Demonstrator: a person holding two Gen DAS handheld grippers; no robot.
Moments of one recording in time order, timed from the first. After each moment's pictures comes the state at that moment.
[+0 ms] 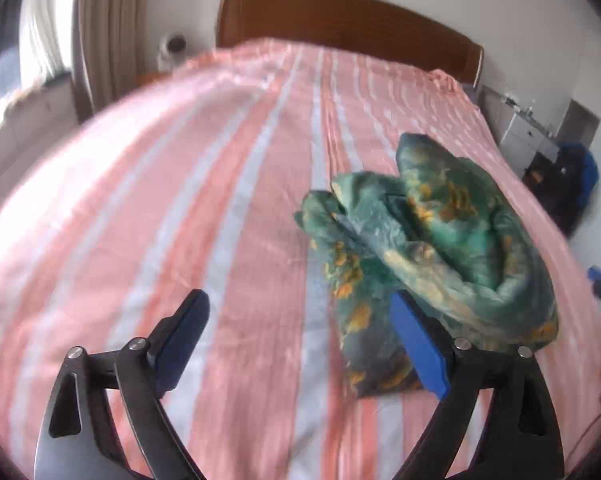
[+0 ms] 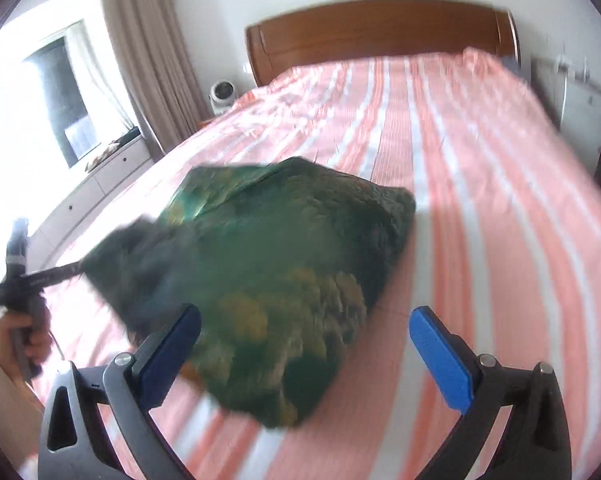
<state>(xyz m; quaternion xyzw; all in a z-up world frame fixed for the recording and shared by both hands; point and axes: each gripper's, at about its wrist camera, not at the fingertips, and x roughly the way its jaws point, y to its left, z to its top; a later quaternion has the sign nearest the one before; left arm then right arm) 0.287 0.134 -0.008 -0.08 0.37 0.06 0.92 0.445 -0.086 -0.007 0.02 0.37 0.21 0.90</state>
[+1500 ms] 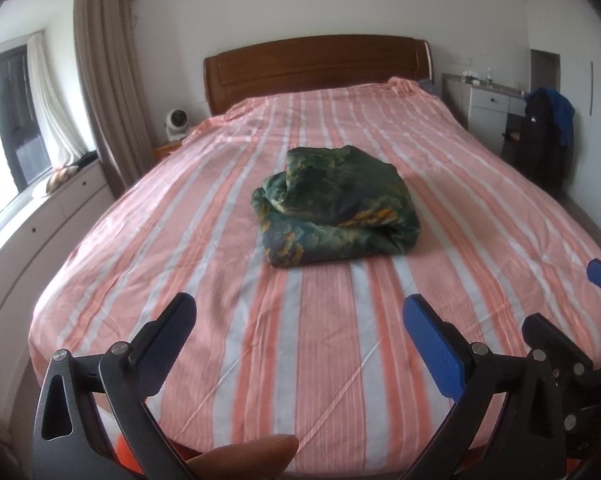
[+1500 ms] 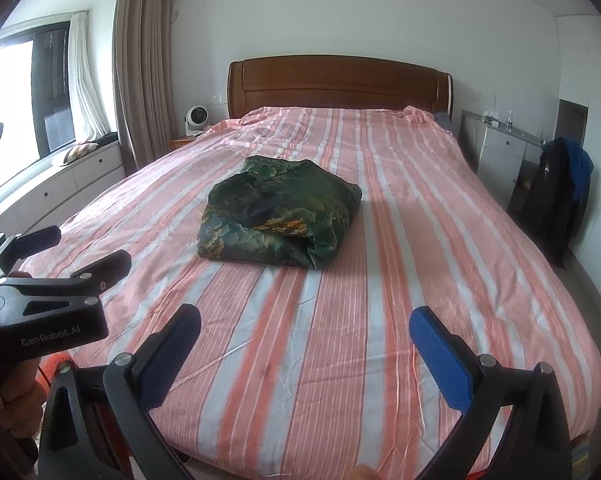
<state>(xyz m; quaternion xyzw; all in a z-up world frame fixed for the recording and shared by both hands) 0.058 -0.045 0.077 0.04 0.32 0.08 0.94 0.103 -0.072 0.062 -0.03 0.31 0.09 0.95</state>
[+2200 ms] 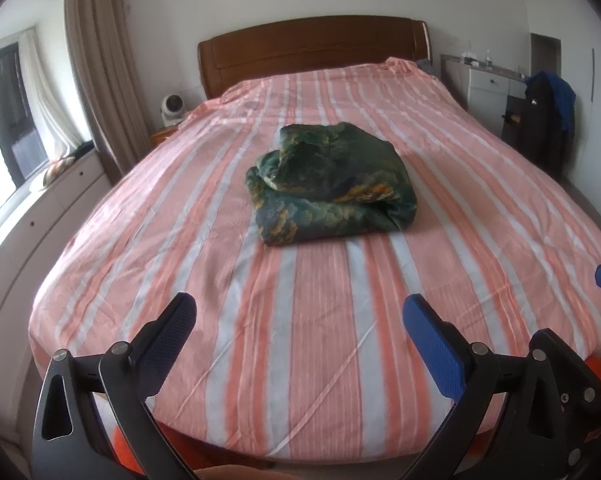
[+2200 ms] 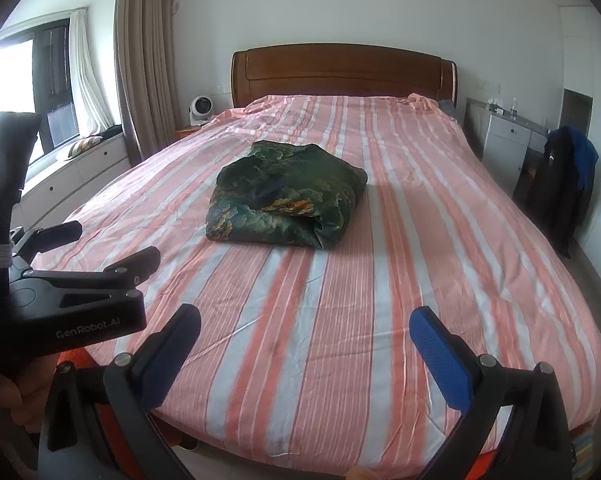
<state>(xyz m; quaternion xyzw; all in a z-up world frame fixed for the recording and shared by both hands) 0.061 -0.053 0.061 0.04 0.36 0.08 0.93 0.090 -0.075 0.057 -0.02 0.33 0.10 0.94</state>
